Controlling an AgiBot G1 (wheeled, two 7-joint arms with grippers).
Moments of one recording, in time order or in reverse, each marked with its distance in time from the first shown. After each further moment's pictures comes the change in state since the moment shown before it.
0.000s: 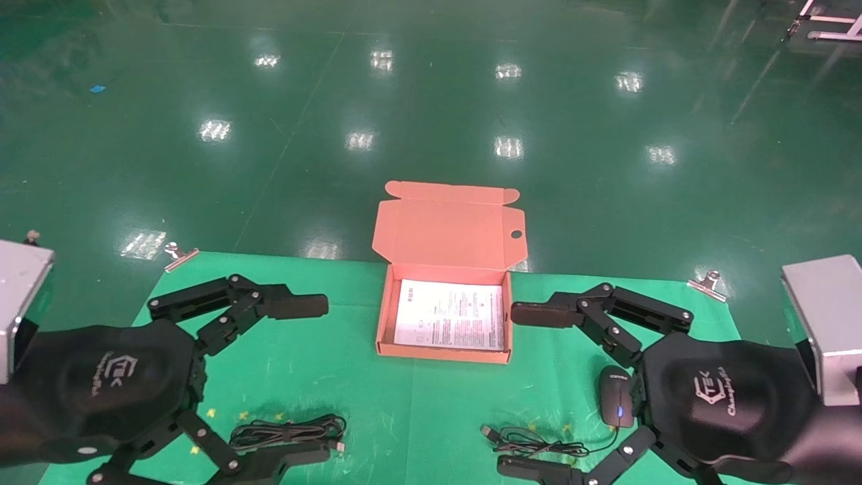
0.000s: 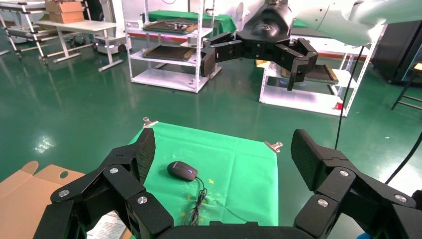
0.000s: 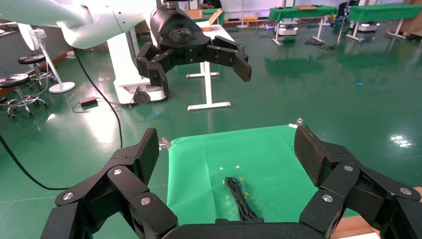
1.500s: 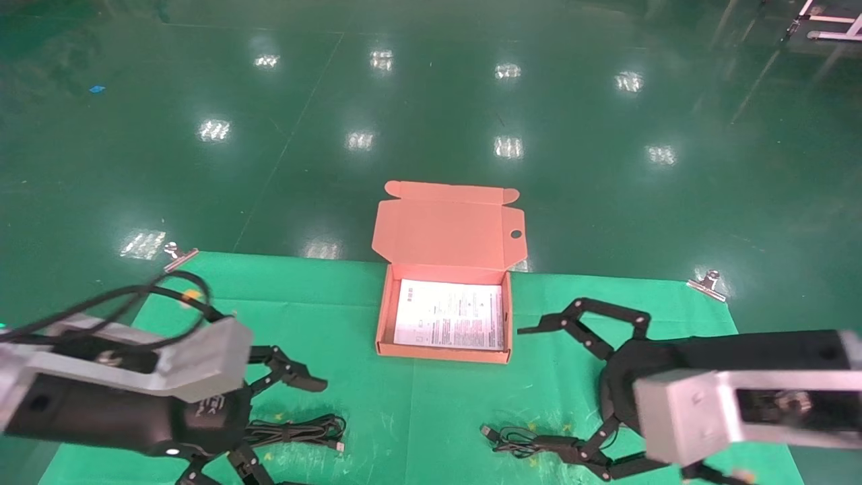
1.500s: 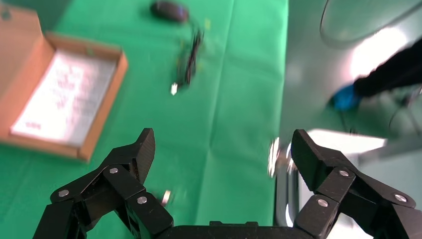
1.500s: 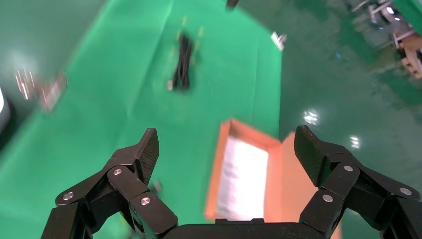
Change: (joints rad) left arm -0.426 0.117 0.421 0.075 0.554 0.088 -0.176; right arm 0.195 -0.048 -0.107 0.072 -0.540 0.037 -0.448
